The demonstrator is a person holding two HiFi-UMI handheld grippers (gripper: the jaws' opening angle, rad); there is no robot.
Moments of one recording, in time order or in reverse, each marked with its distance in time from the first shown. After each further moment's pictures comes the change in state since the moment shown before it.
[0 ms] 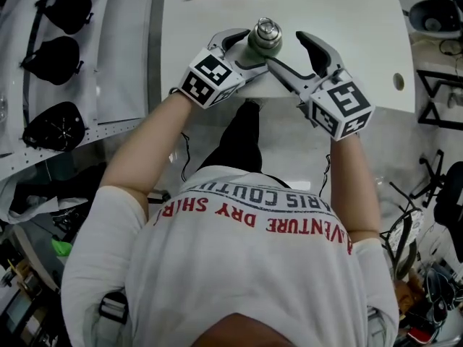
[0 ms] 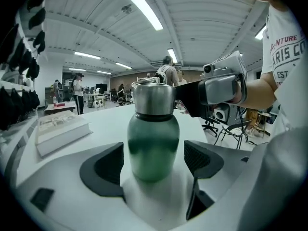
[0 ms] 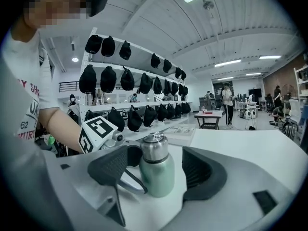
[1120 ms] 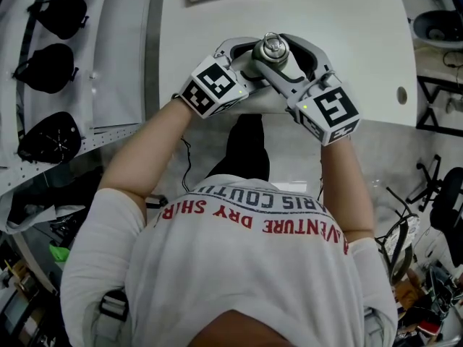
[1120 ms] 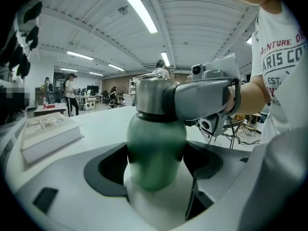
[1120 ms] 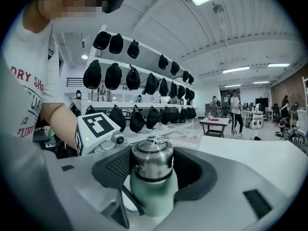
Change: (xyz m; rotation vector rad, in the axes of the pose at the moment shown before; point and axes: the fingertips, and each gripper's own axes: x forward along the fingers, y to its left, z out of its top) left arm 0.010 0.001 0.003 0.028 -0.035 -0.101; right arm 0.047 0.005 0.005 -0.096 -0.041 0.040
